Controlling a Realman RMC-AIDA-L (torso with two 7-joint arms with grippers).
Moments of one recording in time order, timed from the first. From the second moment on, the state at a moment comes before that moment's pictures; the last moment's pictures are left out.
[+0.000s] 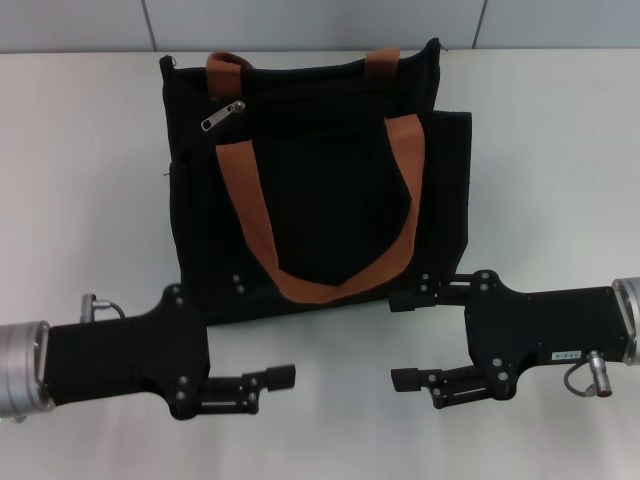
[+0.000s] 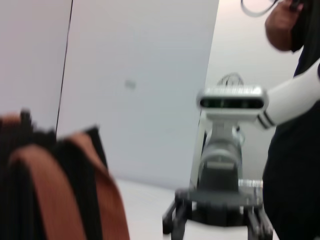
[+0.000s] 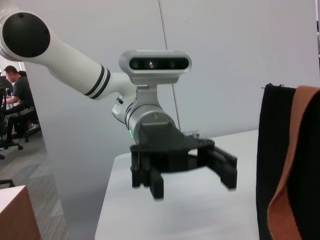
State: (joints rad) left arm -0.39 -2.05 0.83 0.44 1.84 1.83 -0.95; right arm 0.53 2.08 -0.77 -0.48 -2.03 -1.76 1.02
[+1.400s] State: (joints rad) left arm -0.42 -2.04 0.63 0.37 1.62 1.50 -0.86; right arm 0.53 2.08 -0.77 -0.47 -2.04 -1.75 1.01
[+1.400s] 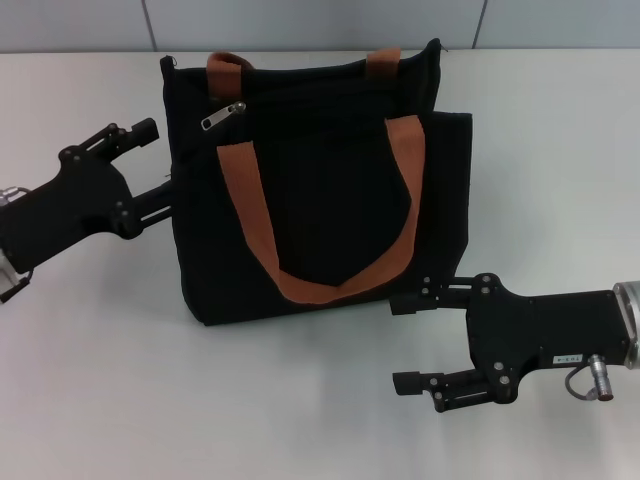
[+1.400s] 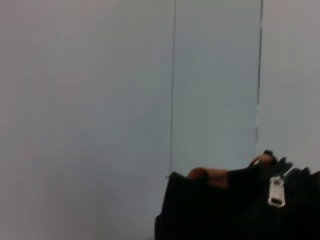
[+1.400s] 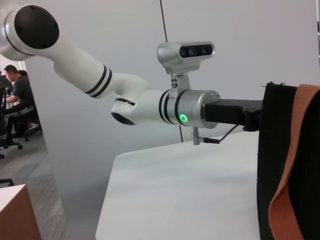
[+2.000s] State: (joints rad) left arm -0.45 -2.05 0.60 0.42 1.62 1.52 -0.86; right arm 0.52 2.08 -0.76 -0.47 -2.03 -1.76 1.01
